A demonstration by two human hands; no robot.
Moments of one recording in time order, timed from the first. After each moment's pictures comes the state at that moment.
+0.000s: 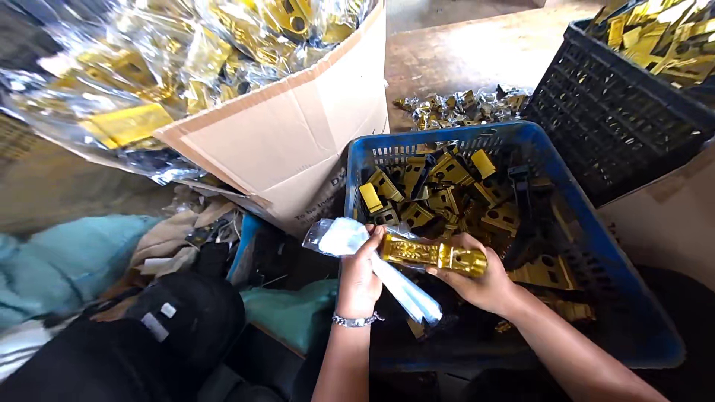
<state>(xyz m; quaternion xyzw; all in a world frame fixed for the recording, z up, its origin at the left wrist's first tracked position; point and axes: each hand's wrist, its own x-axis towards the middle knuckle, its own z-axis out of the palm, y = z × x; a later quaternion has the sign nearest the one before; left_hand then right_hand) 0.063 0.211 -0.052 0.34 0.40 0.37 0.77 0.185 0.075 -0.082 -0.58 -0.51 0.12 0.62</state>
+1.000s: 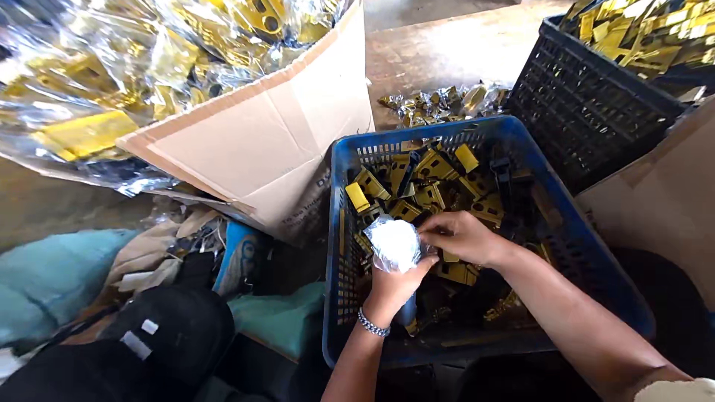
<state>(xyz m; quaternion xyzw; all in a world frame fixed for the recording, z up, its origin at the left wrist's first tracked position) 0.074 0.174 -0.095 0.73 0.26 0.35 0.52 0.223 0.089 -0.043 -0.67 -0.45 0.38 0.45</state>
